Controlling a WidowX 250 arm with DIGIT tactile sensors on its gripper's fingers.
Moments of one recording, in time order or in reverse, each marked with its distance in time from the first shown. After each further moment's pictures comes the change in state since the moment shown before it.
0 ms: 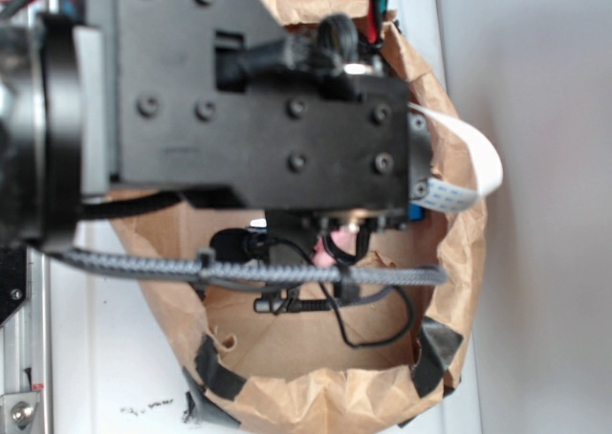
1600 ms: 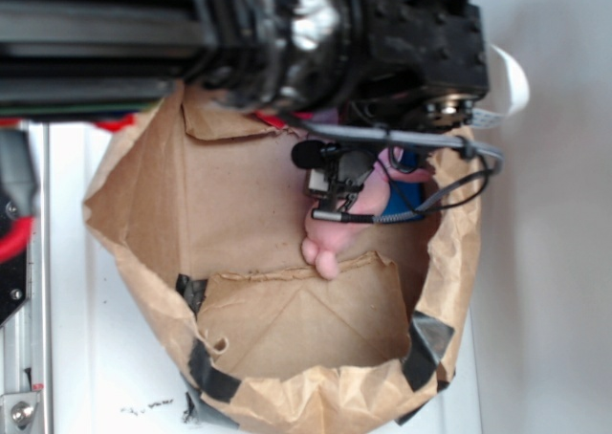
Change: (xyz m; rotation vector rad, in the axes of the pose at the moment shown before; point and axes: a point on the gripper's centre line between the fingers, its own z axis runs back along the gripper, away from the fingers) arm 0.037 0.062 -0.074 0.062 0.073 -0.106
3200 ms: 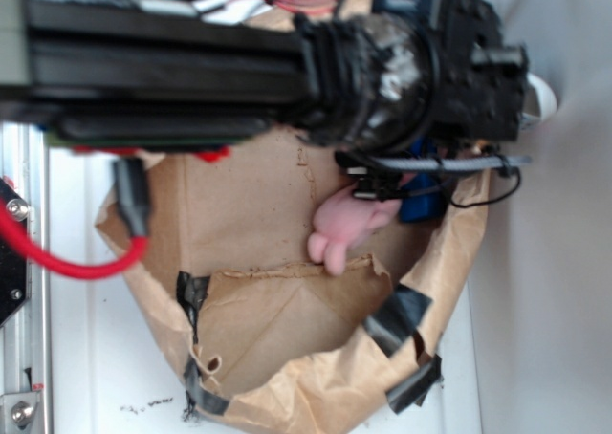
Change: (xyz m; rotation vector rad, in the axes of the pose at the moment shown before) arm 0.011 0.010 -0.011 0.092 -0.030 0.097
